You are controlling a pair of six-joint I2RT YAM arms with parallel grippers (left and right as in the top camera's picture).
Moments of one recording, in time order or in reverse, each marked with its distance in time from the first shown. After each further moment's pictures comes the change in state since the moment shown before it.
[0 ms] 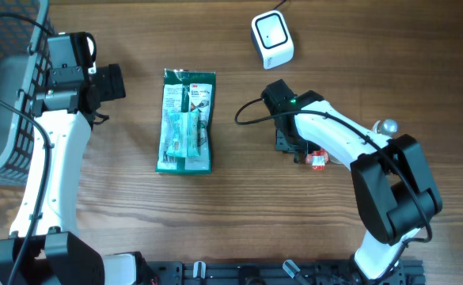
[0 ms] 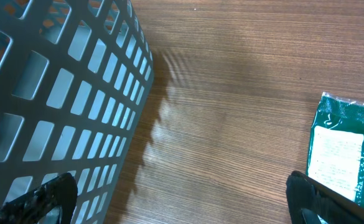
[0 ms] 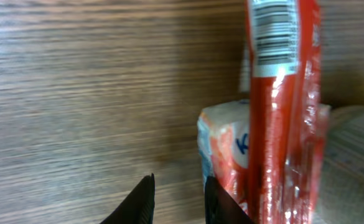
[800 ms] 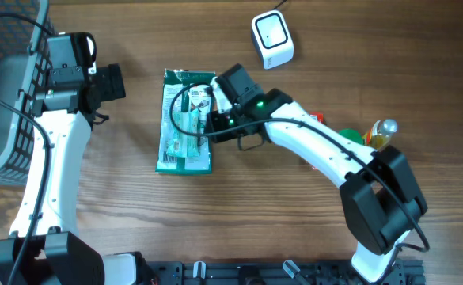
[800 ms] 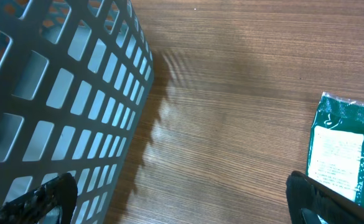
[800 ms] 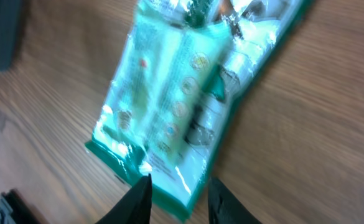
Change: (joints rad) left arm 0.000 0.000 0.000 0.000 0.000 0.000; right arm 0.194 0.005 0.196 0.323 -0.597 -0.167
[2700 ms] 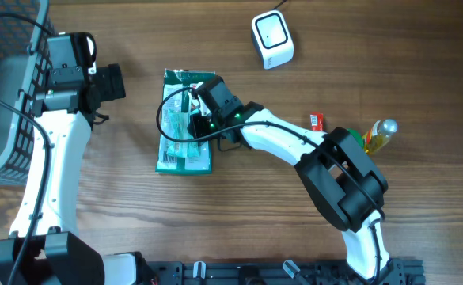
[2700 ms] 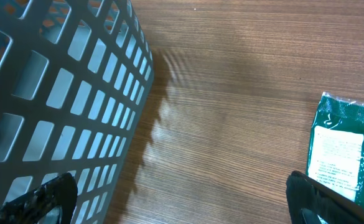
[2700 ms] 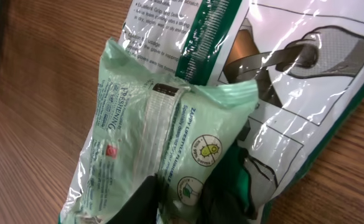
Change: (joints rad) left arm 0.000 0.000 0.000 0.000 0.000 0.000; right arm 0.055 0.216 -0.002 0.338 0.046 0.114
